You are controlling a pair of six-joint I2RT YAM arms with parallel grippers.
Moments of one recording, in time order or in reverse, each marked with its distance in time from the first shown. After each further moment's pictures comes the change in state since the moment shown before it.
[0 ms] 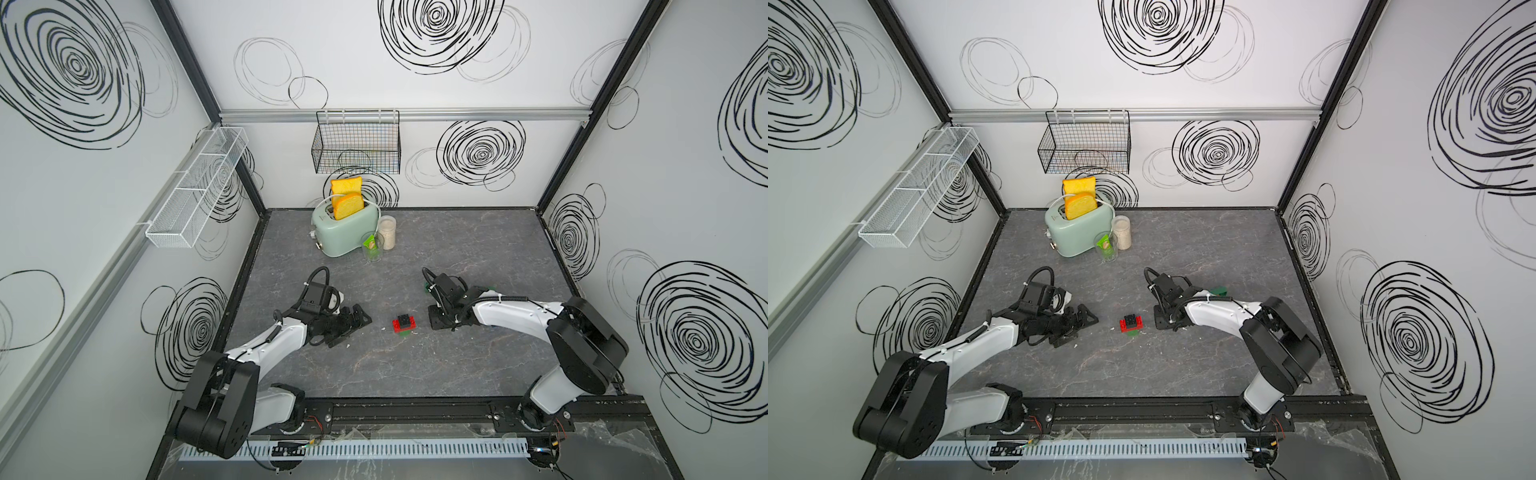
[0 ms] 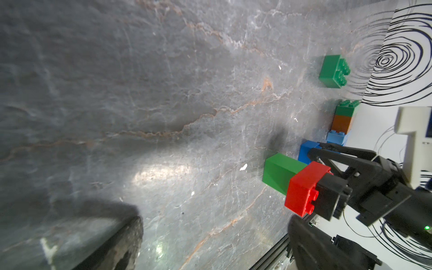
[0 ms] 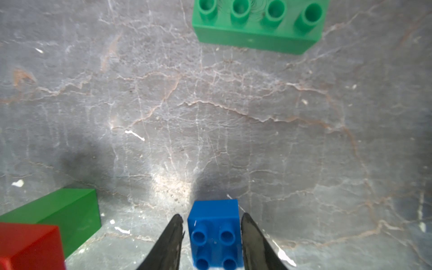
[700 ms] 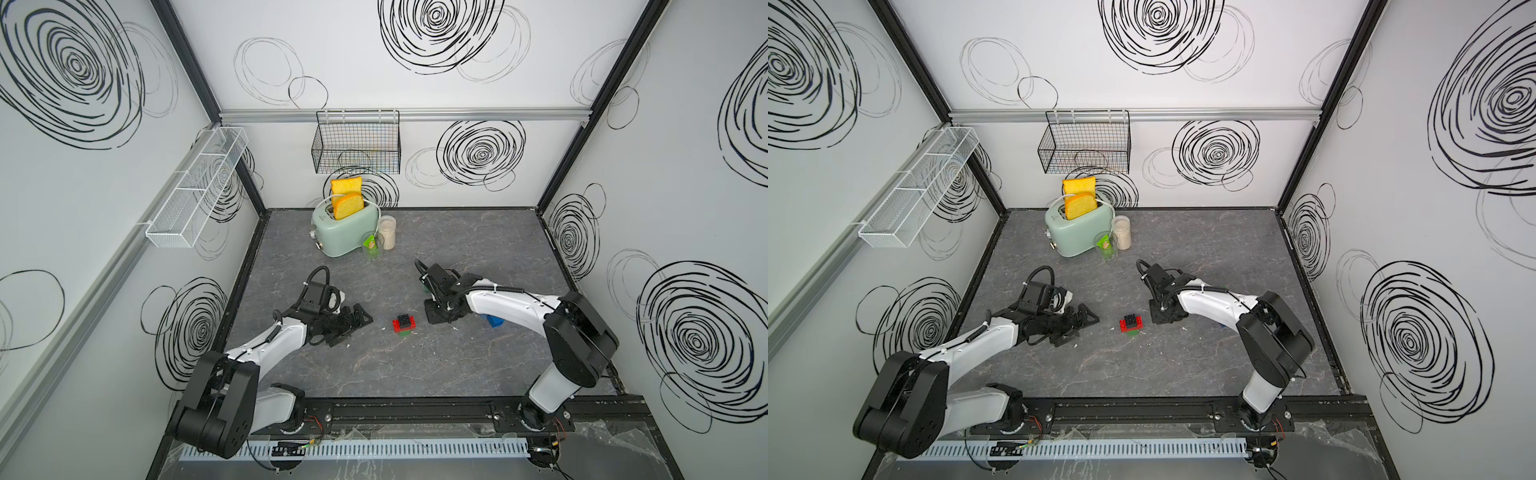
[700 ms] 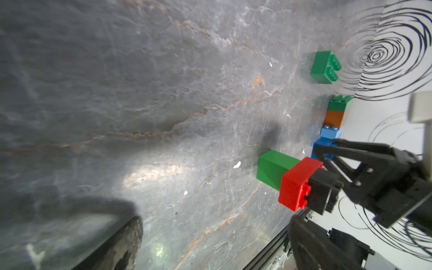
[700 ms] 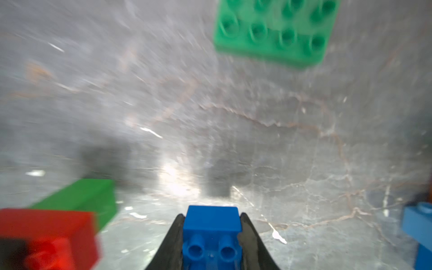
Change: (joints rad) left arm -0.019 0.000 -0.002 0.024 0.039 0.013; right arm 0.015 0.039 0.212 -0.225 -0.008 -0.035
